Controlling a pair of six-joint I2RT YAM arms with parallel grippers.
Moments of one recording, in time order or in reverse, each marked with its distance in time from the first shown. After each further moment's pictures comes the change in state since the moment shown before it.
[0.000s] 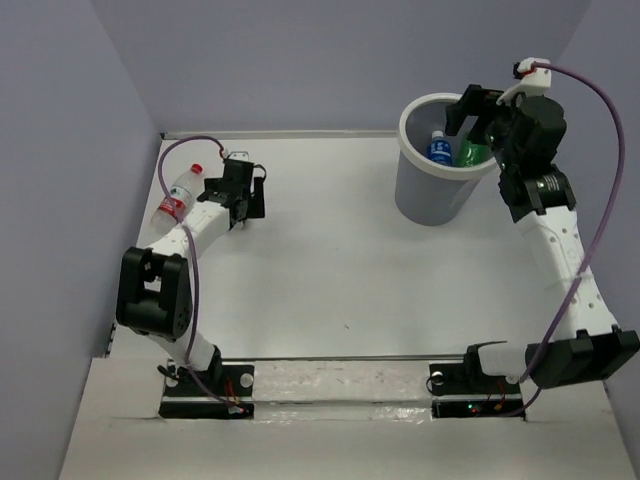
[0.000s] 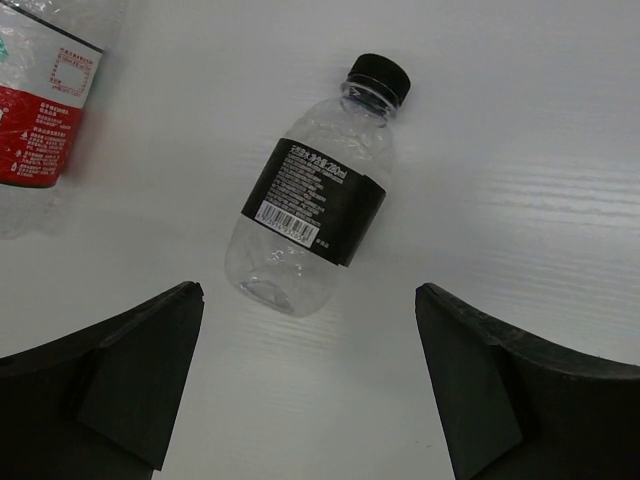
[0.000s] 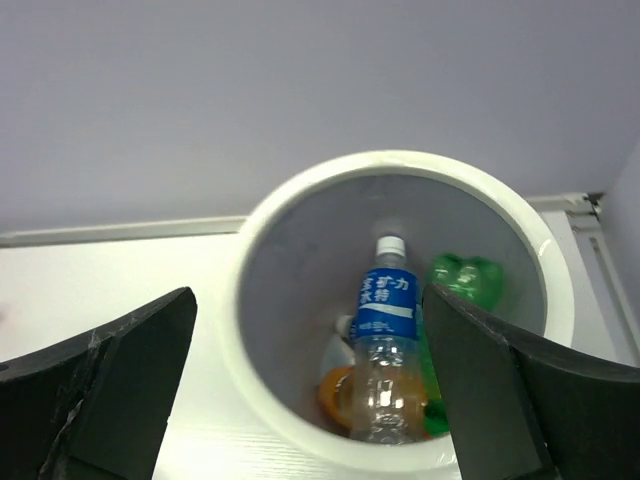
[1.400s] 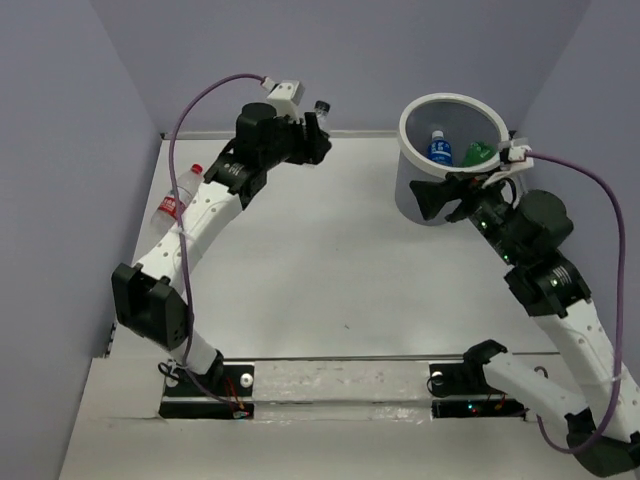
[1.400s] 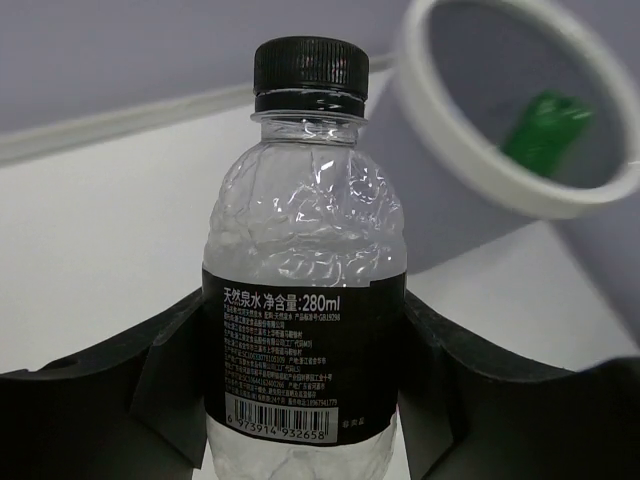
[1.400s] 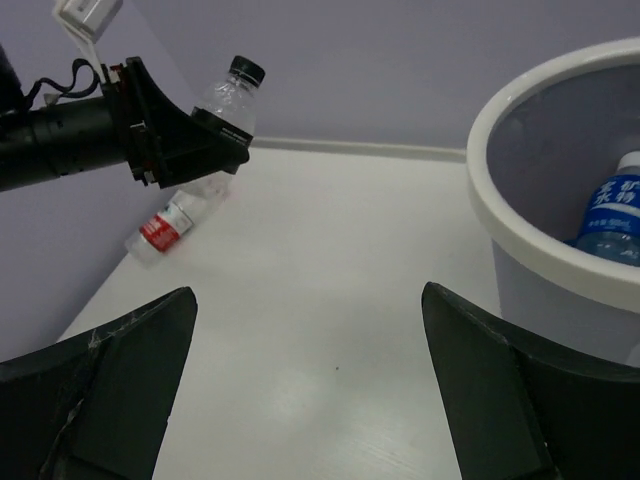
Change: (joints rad) left arm -0.137 0.002 0.397 0.077 0.530 -0.085; right arm 0.328 -0.503 -0.441 0.031 -0.143 0.148
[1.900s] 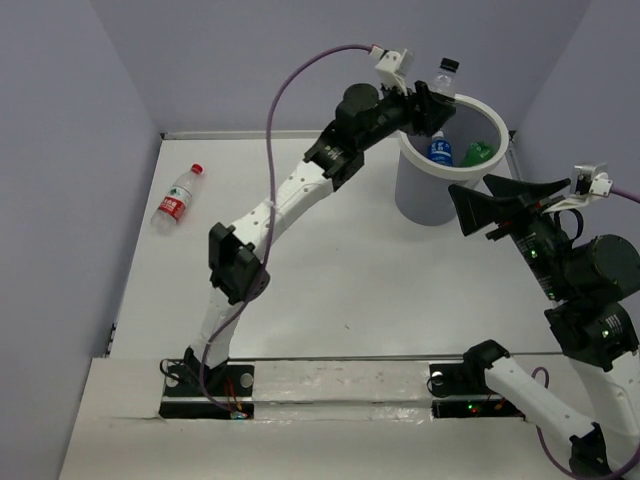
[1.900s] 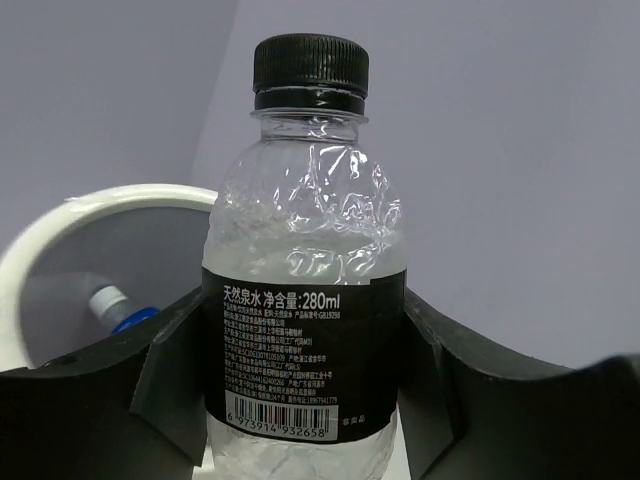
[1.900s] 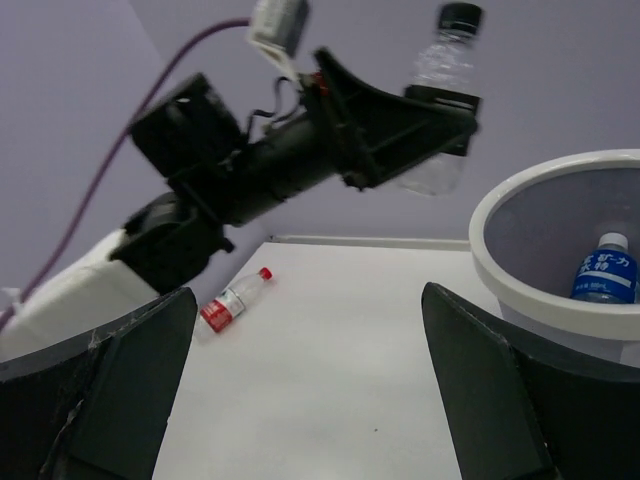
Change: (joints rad) left arm -0.366 0.450 0.689 0.321 0.059 -0.178; right arm 0.000 -0.232 0.076 -0.035 0.061 0.061
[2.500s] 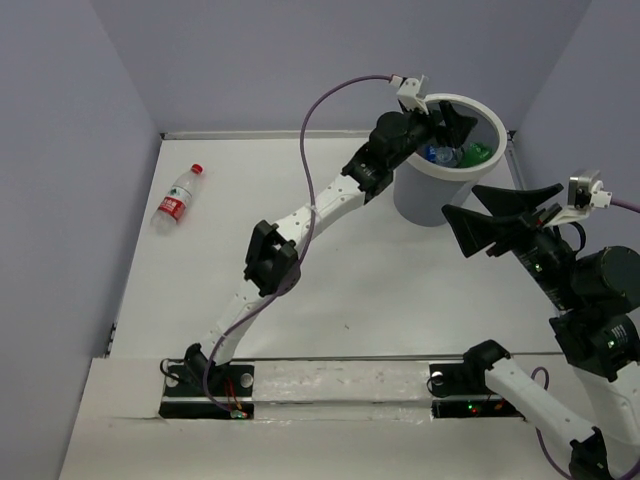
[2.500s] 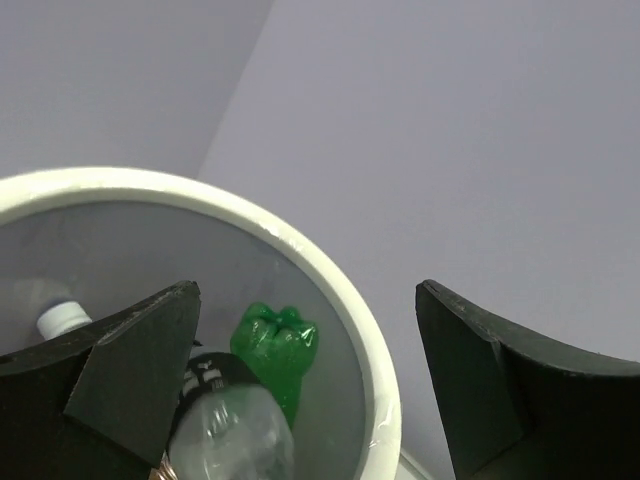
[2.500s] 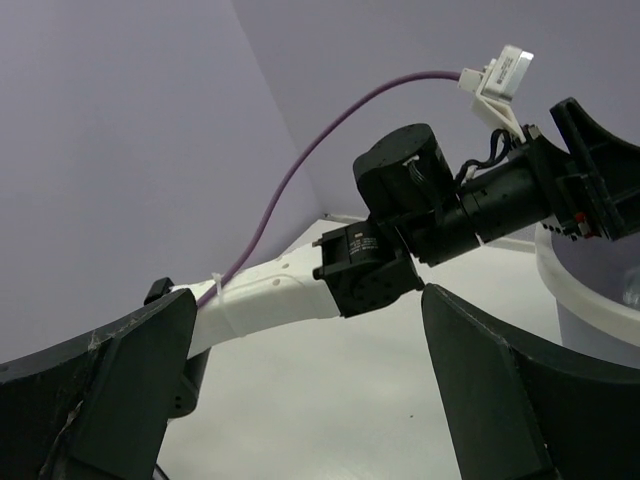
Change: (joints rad) left arm -0.072 0.420 0.284 0.175 -0.163 -0.104; right arm 0.000 -0.045 -0.010 -0.010 -0.178 0.017
